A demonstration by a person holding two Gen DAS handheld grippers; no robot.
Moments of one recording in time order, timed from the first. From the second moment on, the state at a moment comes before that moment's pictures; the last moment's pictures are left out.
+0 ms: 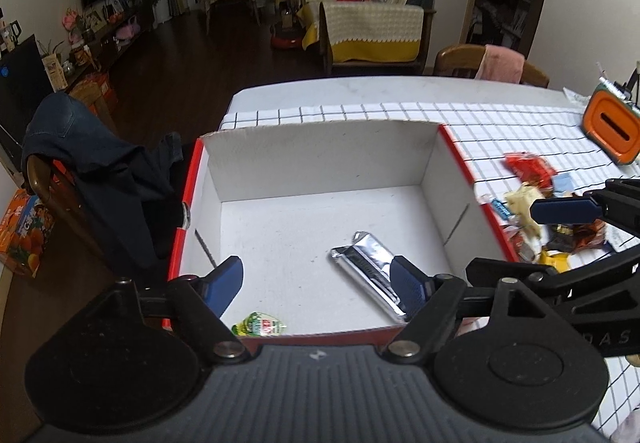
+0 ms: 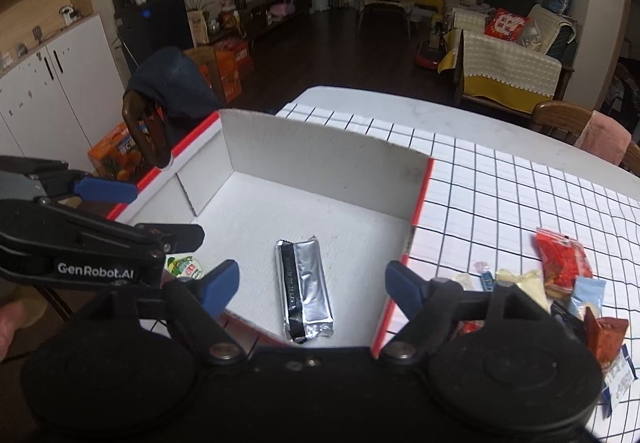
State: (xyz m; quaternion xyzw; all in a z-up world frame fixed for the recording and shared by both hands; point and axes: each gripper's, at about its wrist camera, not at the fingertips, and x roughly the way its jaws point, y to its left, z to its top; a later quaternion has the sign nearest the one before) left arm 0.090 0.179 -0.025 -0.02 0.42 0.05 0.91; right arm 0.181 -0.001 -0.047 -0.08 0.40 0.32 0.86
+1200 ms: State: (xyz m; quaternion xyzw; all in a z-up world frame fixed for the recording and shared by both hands) left arm 0.108 -0.009 -0.043 0.00 0.39 0.02 0.92; right arm 0.195 -0.226 -0.062 -0.04 0.38 0.24 0.89
